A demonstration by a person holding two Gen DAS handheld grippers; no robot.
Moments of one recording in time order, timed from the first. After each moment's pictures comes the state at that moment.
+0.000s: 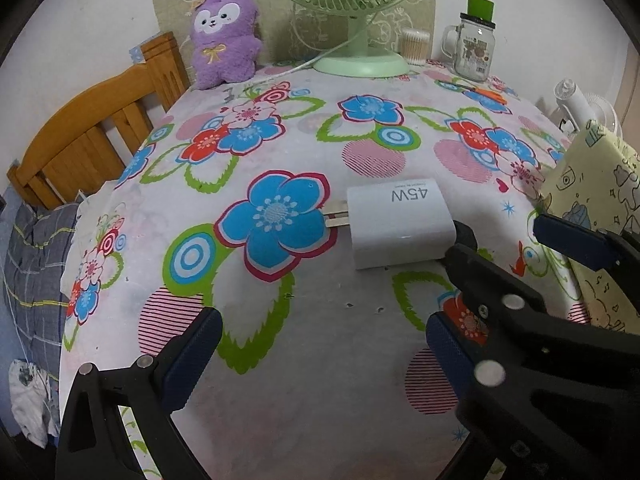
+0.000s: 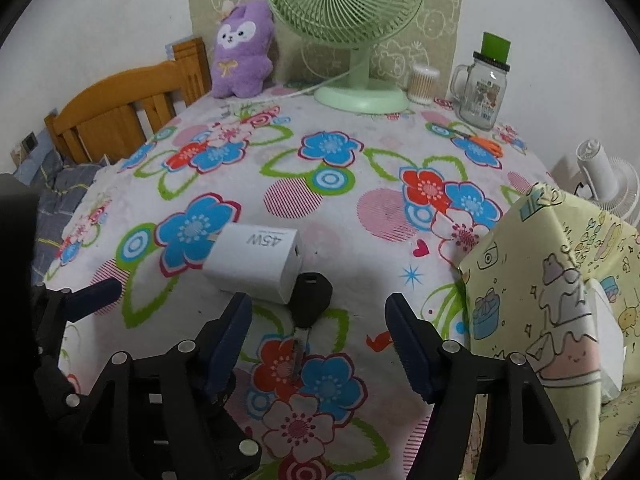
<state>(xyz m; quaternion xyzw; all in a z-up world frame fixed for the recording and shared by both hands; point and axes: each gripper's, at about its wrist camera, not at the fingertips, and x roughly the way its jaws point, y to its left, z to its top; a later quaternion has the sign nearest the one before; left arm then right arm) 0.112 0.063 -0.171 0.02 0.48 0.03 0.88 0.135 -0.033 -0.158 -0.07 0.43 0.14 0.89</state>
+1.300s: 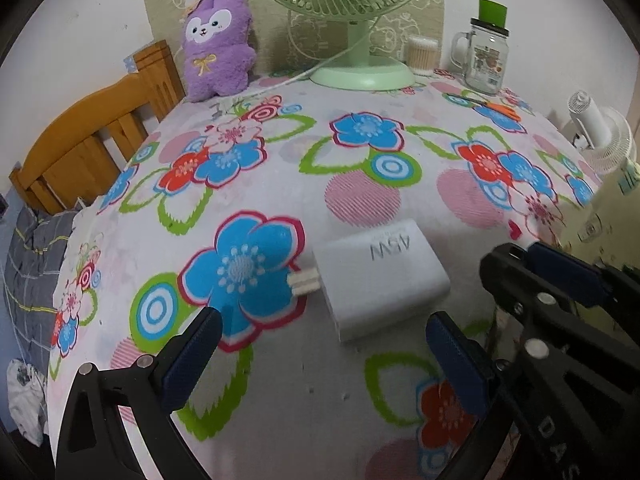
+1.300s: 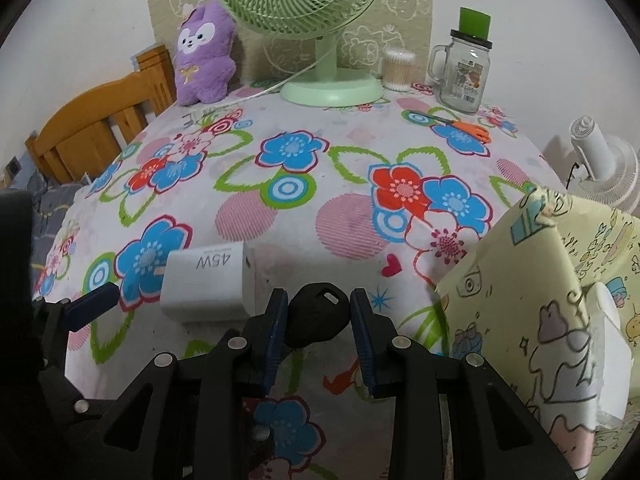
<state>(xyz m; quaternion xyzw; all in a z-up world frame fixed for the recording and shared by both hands) 0.157 0.045 -0.175 0.01 0.46 0.06 0.88 0.172 -0.055 -0.160 -0.04 0.43 0.11 0.89</state>
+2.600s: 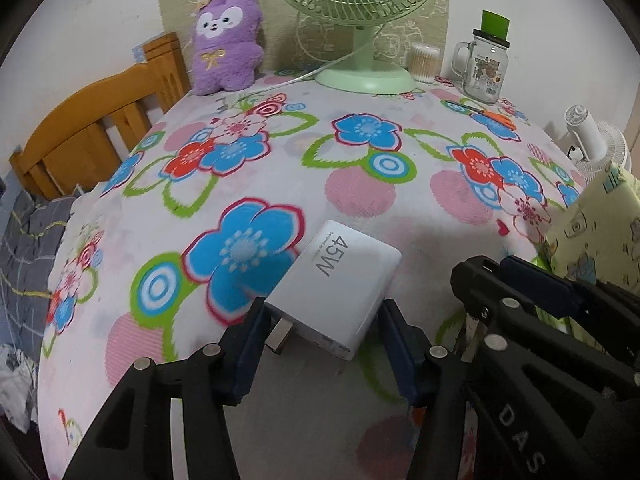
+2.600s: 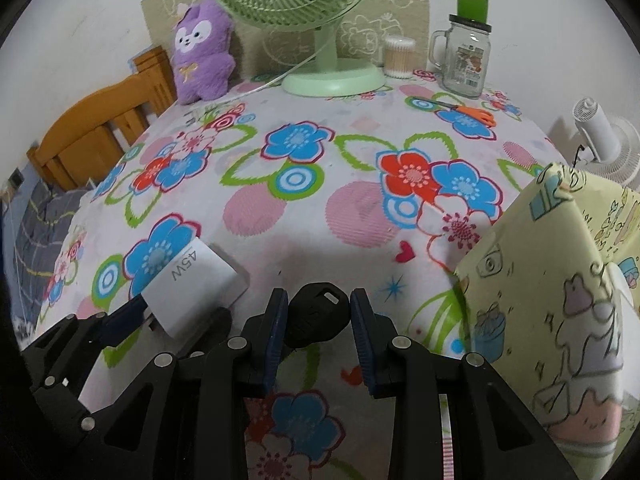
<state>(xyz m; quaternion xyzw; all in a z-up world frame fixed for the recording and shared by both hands) 0.134 0.050 -0.172 -0.02 0.46 0.05 0.89 0.165 -0.048 -0.167 -0.02 0.45 0.13 0.88</state>
